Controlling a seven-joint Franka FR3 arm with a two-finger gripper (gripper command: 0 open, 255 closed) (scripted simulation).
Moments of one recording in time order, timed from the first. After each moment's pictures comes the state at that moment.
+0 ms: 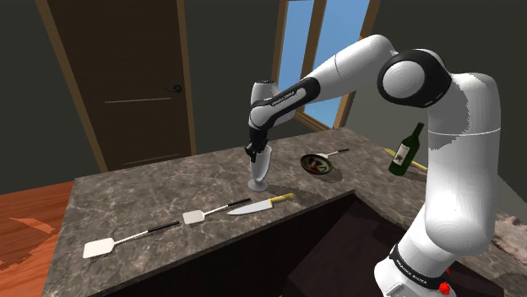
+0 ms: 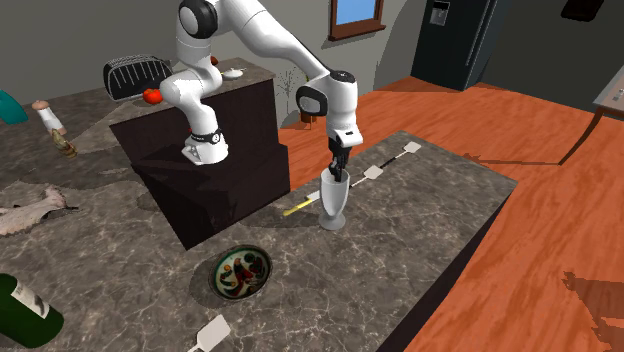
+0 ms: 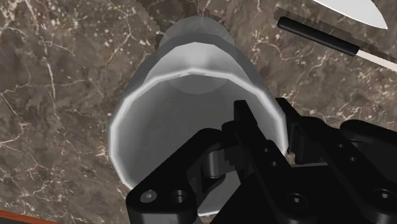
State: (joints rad) arm 0.01 0.42 0.04 -1.86 -0.02 2.32 -0.07
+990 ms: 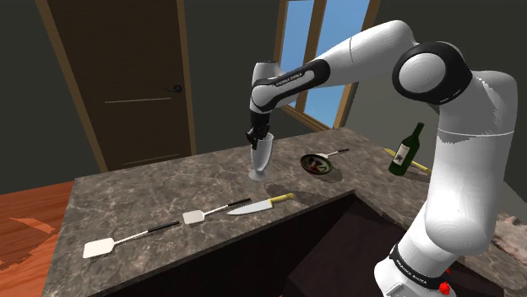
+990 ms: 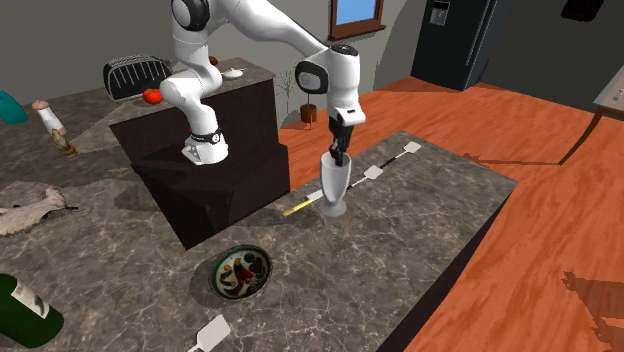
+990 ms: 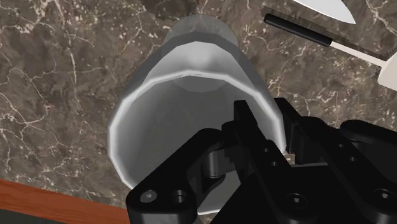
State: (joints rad) arm 0.01 0.33 0.04 -1.81 -0.01 2.18 -0.07
